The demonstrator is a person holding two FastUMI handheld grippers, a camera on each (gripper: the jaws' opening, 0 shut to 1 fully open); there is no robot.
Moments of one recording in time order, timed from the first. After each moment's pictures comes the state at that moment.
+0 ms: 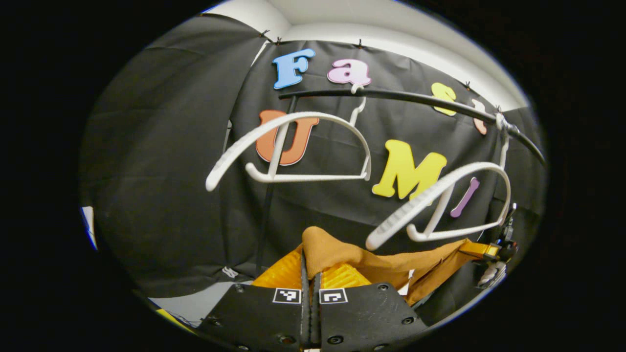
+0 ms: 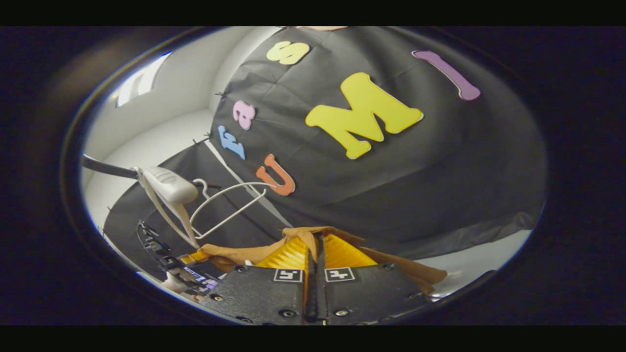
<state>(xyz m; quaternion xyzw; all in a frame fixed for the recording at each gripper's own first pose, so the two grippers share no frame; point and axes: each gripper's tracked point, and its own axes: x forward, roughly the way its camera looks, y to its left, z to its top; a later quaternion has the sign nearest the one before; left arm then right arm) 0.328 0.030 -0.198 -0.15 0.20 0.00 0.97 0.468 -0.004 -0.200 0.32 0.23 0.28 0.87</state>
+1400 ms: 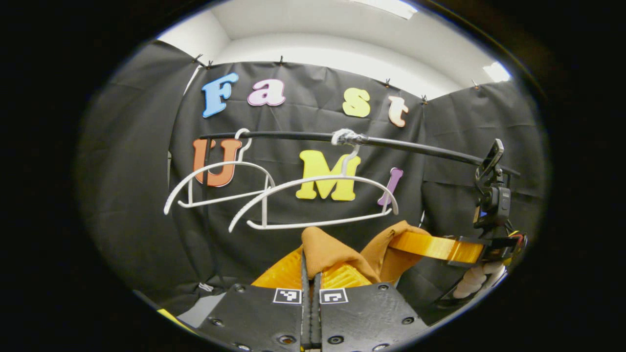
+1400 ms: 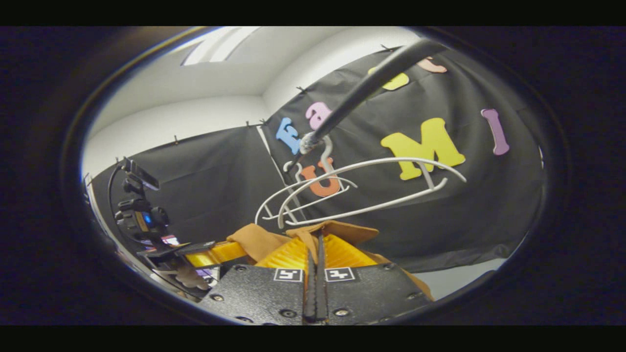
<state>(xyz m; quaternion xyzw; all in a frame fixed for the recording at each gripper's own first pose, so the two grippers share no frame) 0.207 -0.090 -0.075 -0.11 0.13 -0.18 0.97 0.250 0.134 -0.060 0.19 0.13 0.31 0.92</state>
